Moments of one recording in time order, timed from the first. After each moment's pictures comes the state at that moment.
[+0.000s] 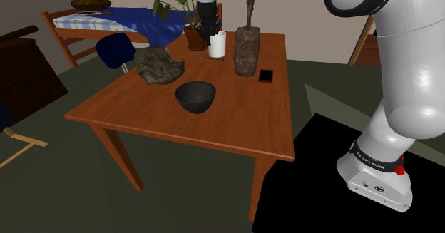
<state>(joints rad) 0.07 0.51 0.07 -1.14 -0.09 1.67 0.28</state>
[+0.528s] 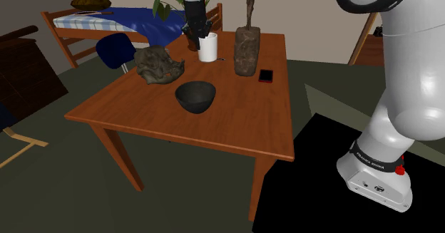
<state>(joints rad) 0.17 0.45 0.11 -1.19 -0.11 1.65 0.41</state>
